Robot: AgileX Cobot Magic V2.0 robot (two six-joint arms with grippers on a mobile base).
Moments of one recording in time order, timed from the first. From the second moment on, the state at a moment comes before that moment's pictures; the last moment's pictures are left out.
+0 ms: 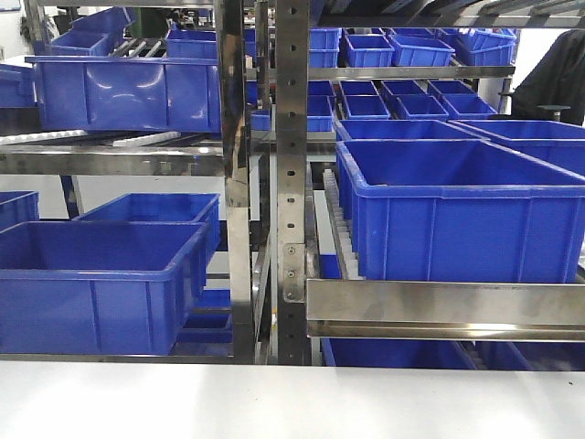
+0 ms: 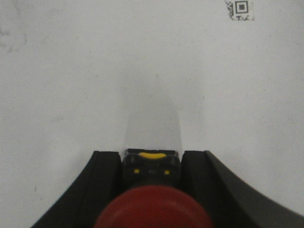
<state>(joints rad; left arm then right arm) 0.10 1.12 -0.33 0.15 -0.03 -0.13 0.05 1.55 -0.45 -0.26 0.21 0.34</state>
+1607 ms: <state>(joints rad) -0.19 0.64 -0.55 0.21 -0.05 -0.24 0.28 0.57 -0.44 -0.28 0.12 0.34</state>
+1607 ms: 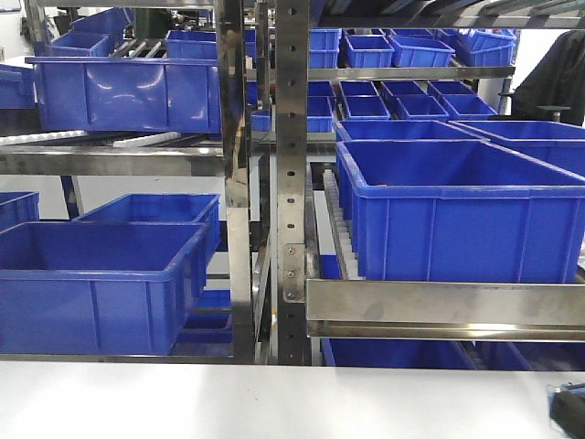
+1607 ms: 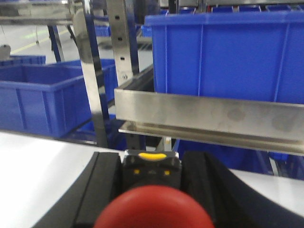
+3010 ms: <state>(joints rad) -0.24 0.53 -0.50 0.21 0.01 -0.24 0.28 0.51 -0.44 -0.28 0.16 0.34</state>
